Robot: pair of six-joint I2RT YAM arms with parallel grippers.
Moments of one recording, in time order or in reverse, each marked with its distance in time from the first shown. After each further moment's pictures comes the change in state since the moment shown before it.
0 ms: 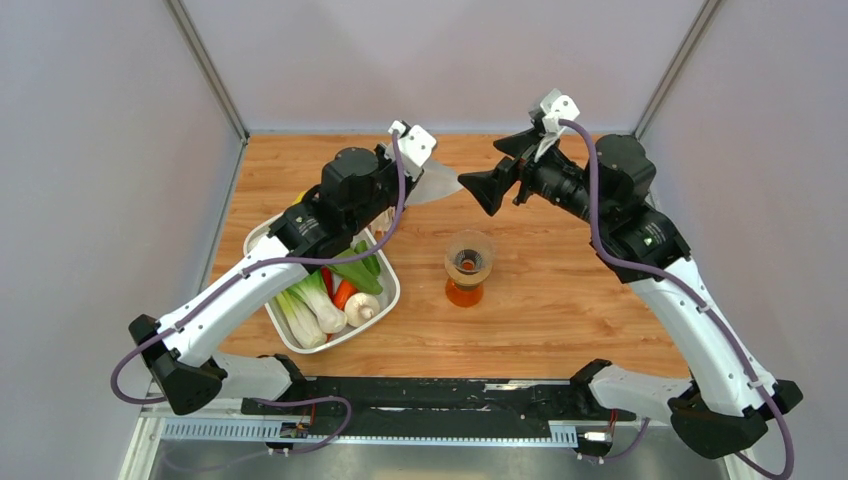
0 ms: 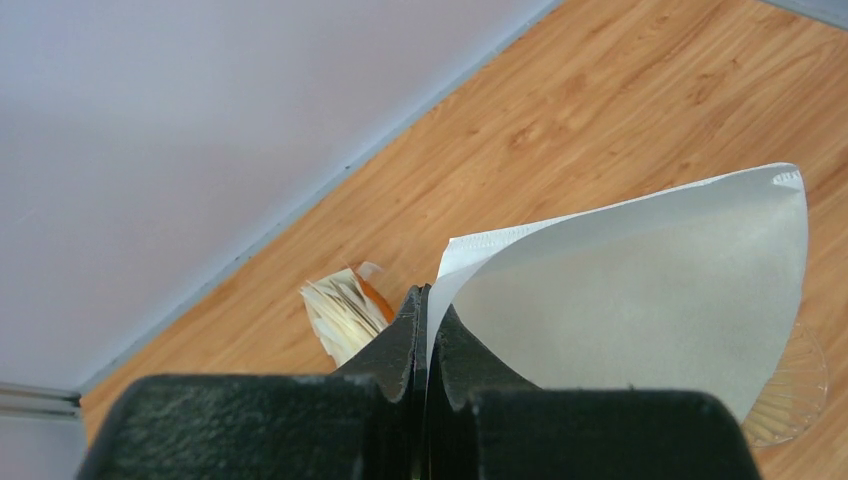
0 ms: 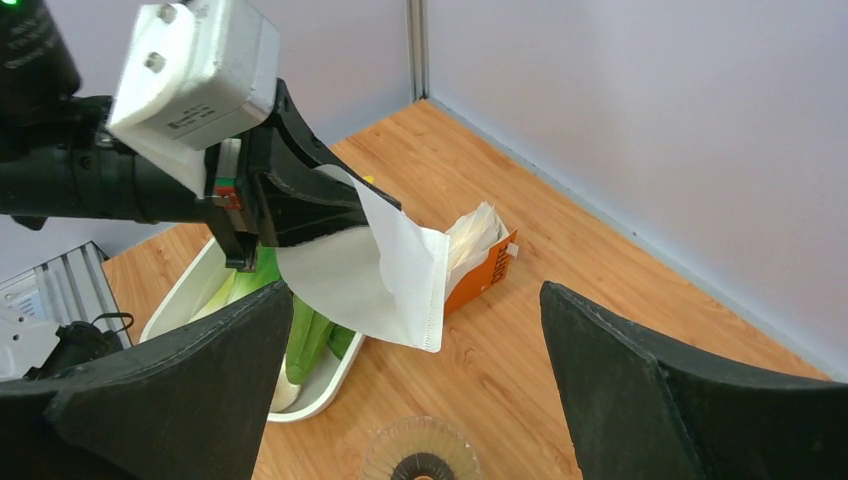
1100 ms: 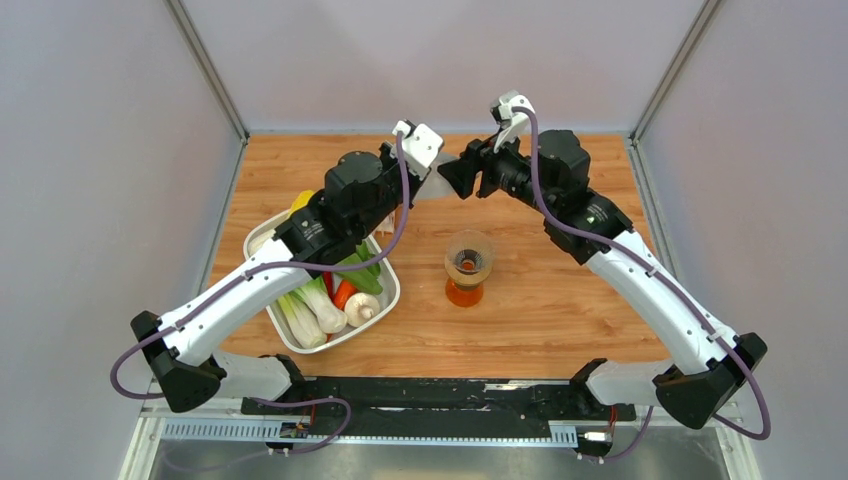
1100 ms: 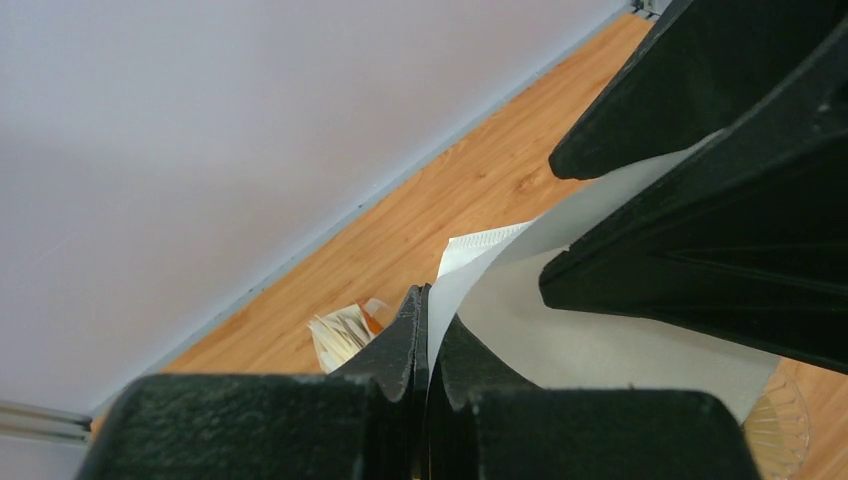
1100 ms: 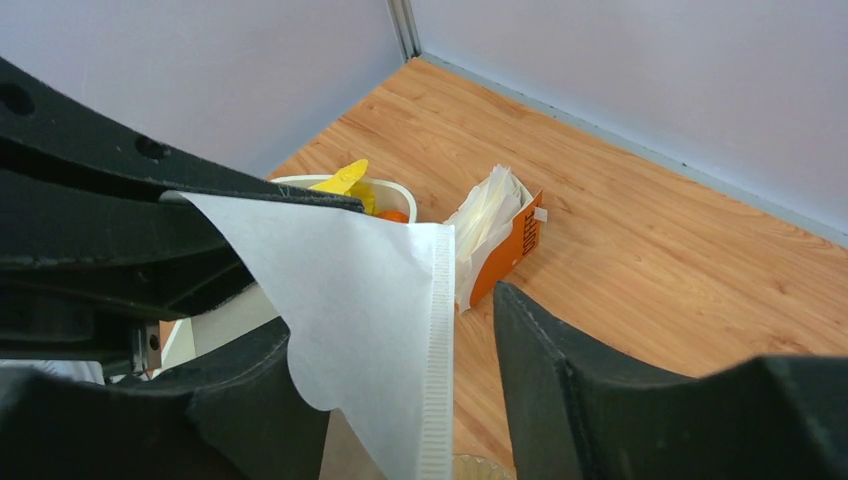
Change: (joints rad) left arm -0.068 0.010 0.011 0.087 -0.089 0.027; right arm 0.057 0.158 -0.081 0.129 0.135 0.167
